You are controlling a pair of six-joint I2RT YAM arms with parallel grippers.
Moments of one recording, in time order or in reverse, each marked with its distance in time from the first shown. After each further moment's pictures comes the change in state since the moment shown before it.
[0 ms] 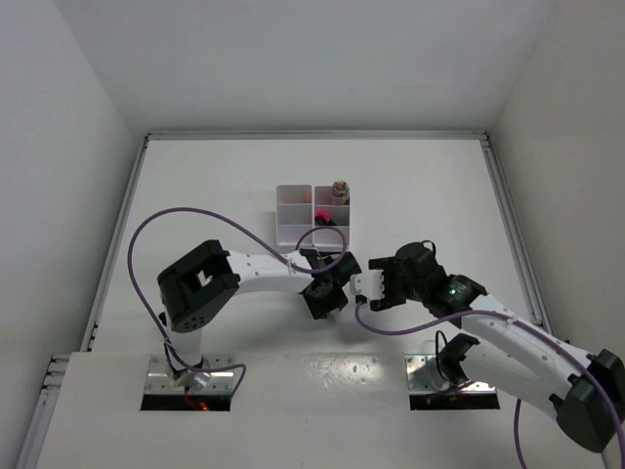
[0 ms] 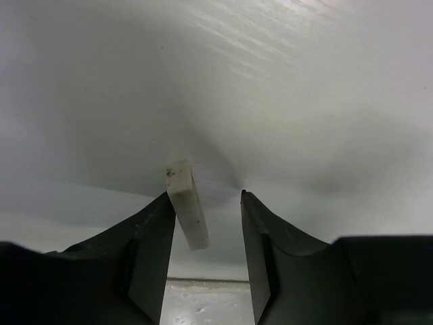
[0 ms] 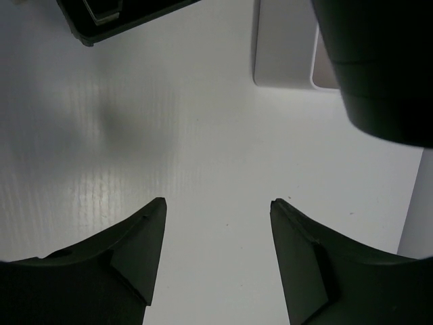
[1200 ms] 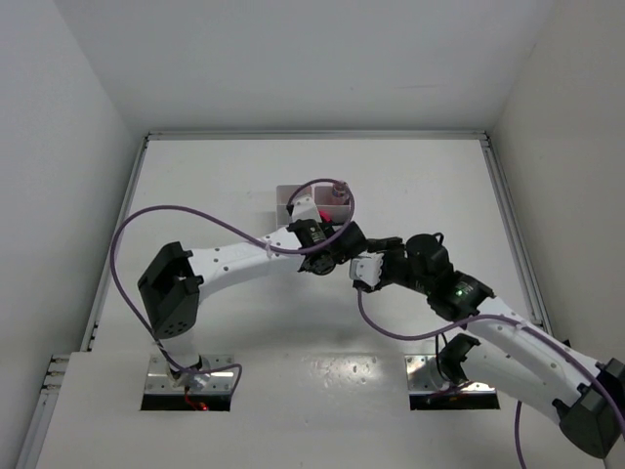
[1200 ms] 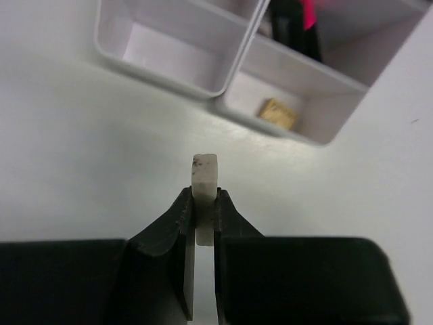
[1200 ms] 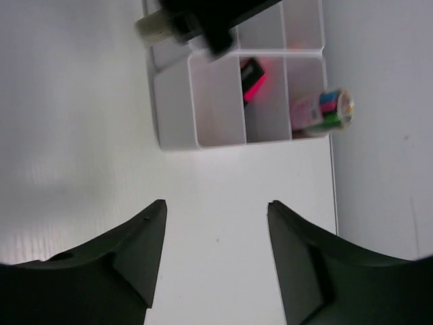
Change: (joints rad) left arm 0.012 -0.110 0.275 -0.327 -0.548 0.124; right arm 0.006 -0.049 0.040 0.227 -0.048 0.046
